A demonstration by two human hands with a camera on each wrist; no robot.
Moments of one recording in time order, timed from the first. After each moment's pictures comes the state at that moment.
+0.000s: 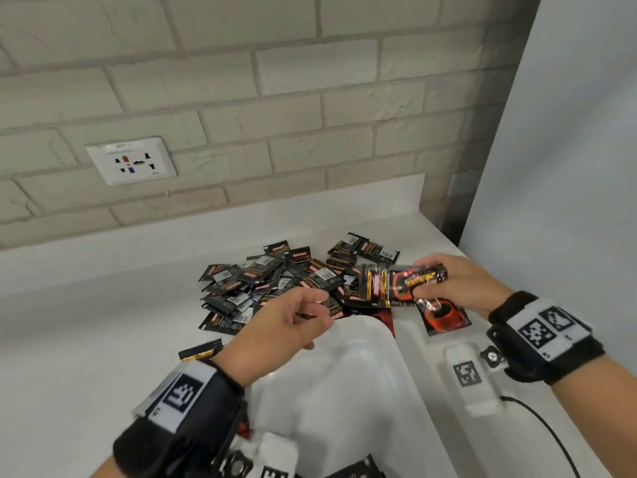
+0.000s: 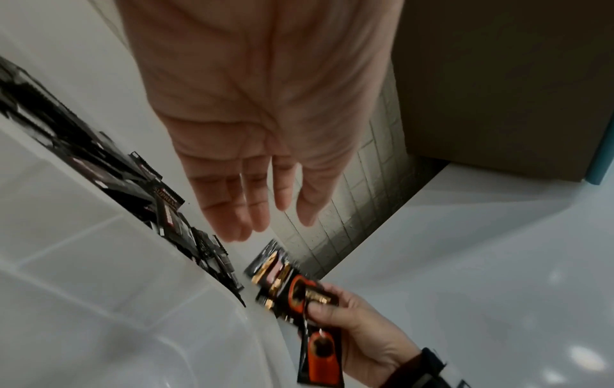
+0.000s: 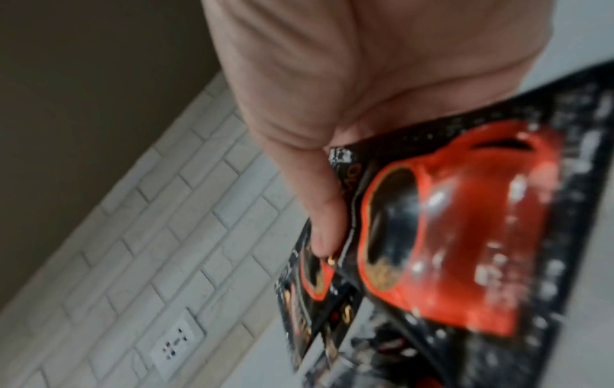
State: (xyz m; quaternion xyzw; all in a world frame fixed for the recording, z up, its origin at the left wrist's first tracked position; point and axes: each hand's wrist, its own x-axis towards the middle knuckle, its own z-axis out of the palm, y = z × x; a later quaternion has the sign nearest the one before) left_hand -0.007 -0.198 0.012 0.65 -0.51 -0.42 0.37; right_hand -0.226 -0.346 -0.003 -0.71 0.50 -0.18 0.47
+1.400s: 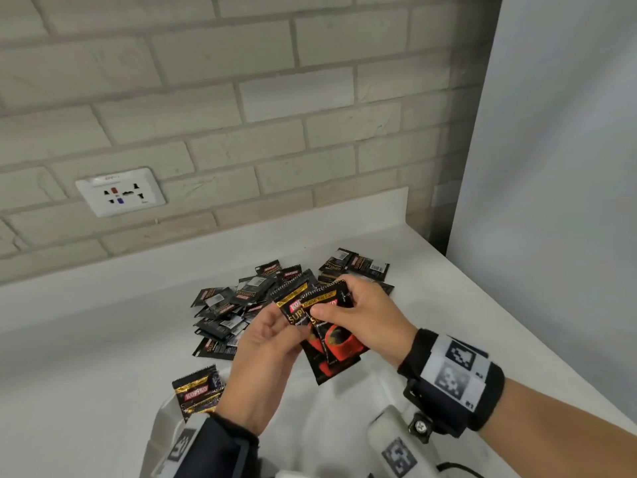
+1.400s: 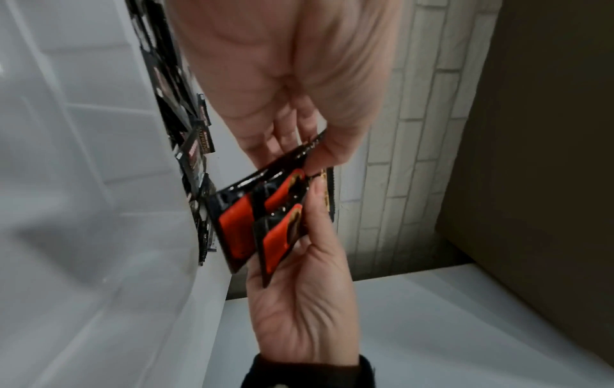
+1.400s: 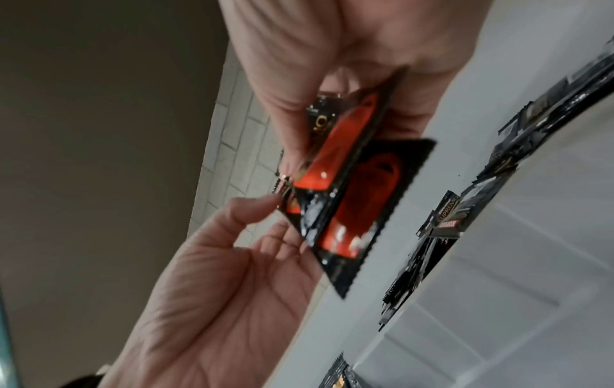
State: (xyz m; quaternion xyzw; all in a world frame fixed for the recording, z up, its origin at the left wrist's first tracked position) left_hand -0.020 -0.194 -0.001 0.48 -0.32 -0.49 0.65; right_hand -0.142 -0.276 0.005 -0.69 0.34 -0.33 0.55
